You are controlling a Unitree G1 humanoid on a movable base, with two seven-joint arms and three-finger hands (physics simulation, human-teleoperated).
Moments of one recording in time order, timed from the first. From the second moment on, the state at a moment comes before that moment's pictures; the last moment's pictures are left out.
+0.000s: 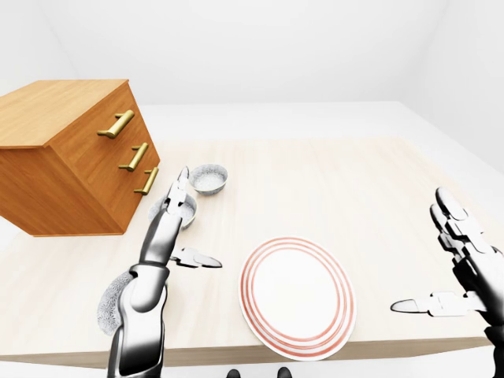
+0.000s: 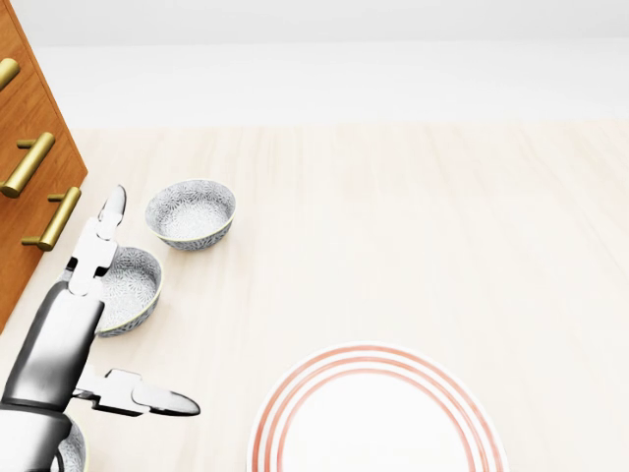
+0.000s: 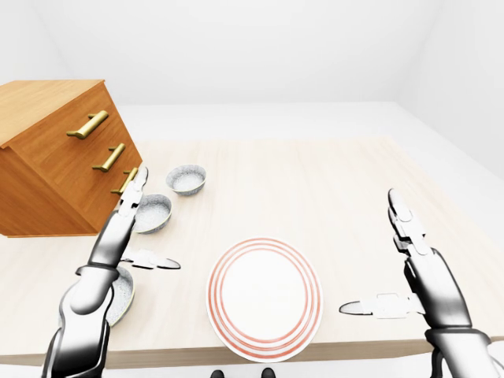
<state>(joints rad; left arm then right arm) 0.02 0.09 0.09 -0.41 0.50 0.09 -0.25 0.23 -0.04 -0.73 -0.67 -0.11 0.09 0.70</state>
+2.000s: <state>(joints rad) -0.18 0.23 0.10 -0.16 1.16 -0.09 -0.20 0.23 -0.03 -0.72 -0.66 -0.12 0.09 0.70</state>
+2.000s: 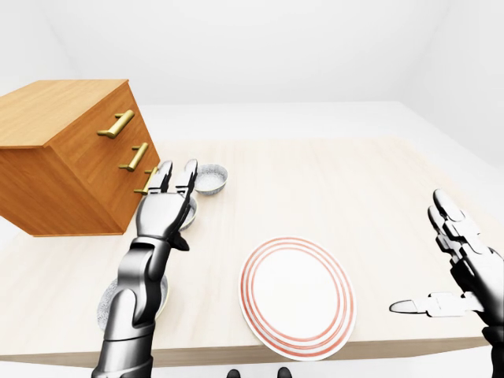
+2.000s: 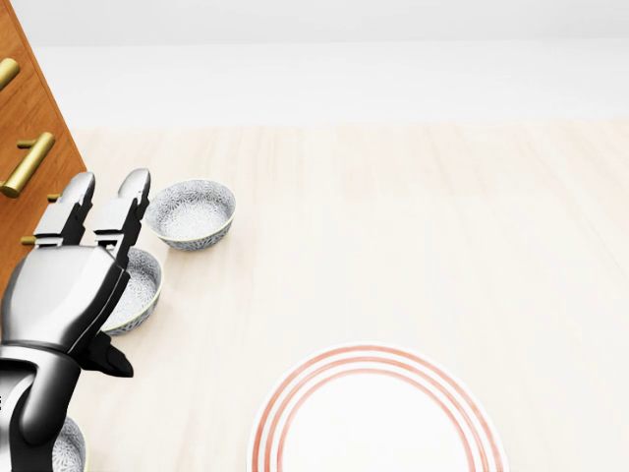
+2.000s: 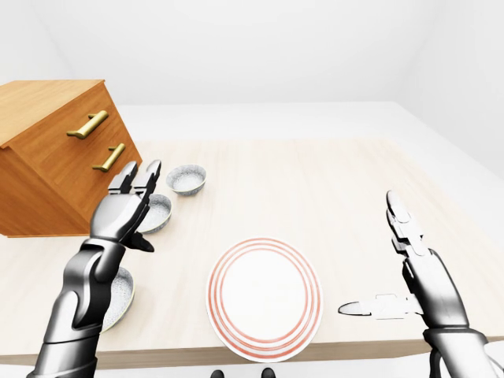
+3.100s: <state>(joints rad) -0.18 0.23 0.10 -0.07 1.22 -0.09 -0.18 0.23 -0.03 -0.73 -0.68 -0.12 0.09 0.70</state>
